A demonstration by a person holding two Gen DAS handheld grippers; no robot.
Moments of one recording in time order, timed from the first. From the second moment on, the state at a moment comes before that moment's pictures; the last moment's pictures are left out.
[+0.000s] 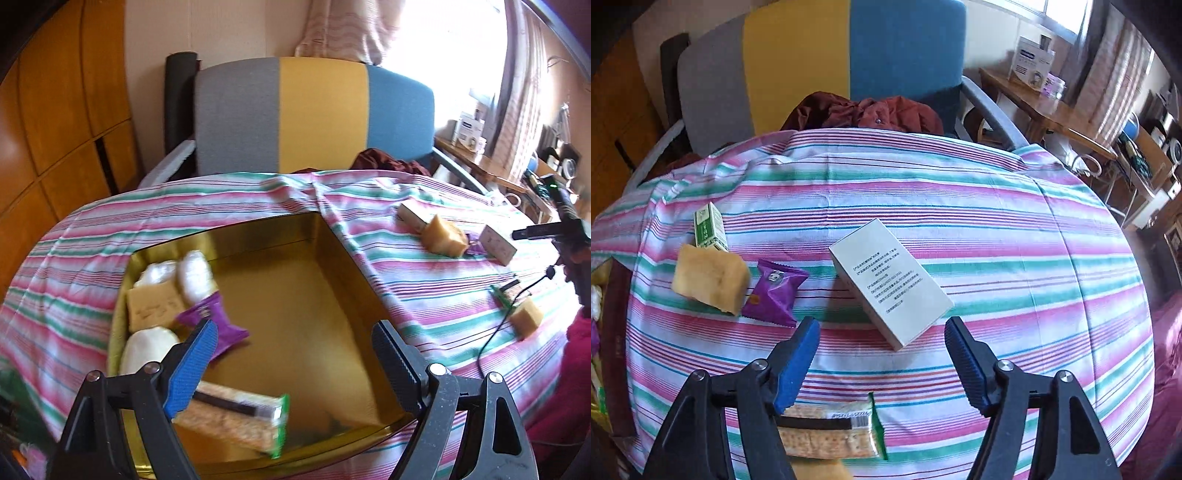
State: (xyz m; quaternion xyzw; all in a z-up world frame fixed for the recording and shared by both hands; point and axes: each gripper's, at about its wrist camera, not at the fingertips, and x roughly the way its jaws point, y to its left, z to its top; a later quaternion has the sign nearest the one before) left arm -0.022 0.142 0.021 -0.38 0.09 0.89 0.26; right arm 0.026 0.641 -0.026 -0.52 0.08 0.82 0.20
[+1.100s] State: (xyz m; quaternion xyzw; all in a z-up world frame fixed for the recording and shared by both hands) left arm -0.048 0.337 0.030 -0.41 0.11 0.81 0.40; right arm 0.040 0.643 -0.061 -0.49 0.13 0.83 0.23
